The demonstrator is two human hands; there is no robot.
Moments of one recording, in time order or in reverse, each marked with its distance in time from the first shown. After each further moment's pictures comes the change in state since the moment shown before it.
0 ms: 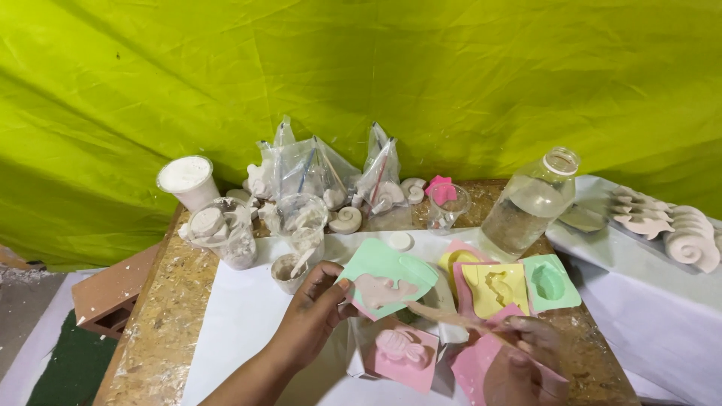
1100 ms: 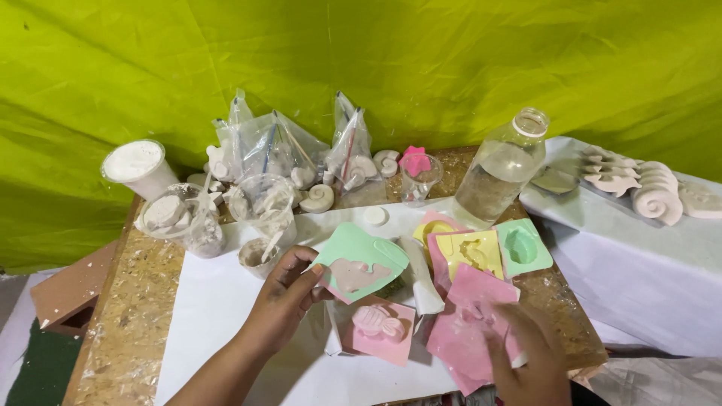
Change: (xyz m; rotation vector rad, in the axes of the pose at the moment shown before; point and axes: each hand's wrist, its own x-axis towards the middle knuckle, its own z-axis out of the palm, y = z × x) left_hand 0.001 -0.004 -0.005 0.148 0.027 -0.067; right_hand 0.044 -0.067 -0.049 -0.918 -0.590 0.217
